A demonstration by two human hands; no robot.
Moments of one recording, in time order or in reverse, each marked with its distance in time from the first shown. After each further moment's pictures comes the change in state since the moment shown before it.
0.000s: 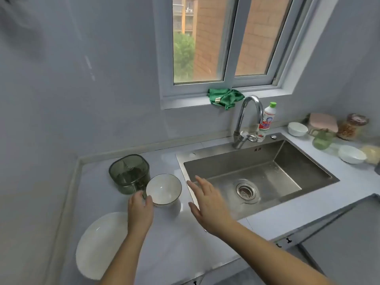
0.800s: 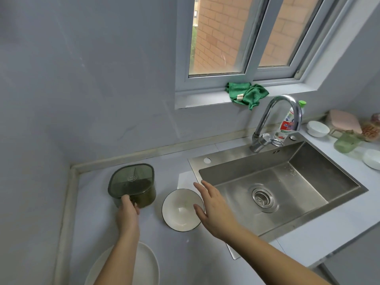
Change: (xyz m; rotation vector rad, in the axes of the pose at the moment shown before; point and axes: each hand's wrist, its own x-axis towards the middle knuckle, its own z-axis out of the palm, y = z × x) left_hand 0.152 -0.035 -0.016 -0.606 0.139 -0.553; right_hand 0.114 -0.015 0.056 0.182 -0.098 0.163
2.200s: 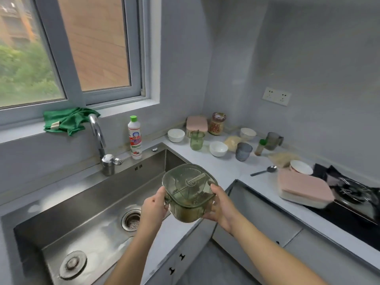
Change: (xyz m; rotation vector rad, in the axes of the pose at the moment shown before) left_hand -0.413 -0.159 0.359 0.433 -0.945 0.450; right_hand -0.238 0.384 -0.275 1.425 0.463 0.668
